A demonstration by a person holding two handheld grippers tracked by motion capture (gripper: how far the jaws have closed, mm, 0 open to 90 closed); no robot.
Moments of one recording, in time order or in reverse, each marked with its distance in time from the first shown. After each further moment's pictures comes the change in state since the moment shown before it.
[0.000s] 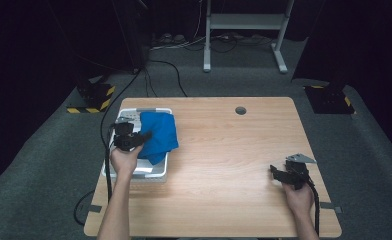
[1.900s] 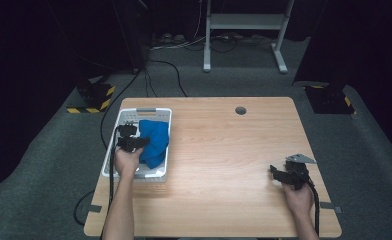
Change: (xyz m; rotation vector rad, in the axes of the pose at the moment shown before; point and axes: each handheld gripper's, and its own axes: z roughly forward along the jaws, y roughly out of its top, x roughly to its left) left arm 0.028 -0.015 0.046 0.159 0.136 -0.028; right arm 0.001 0.000 0.000 0.001 -0.001 0.001
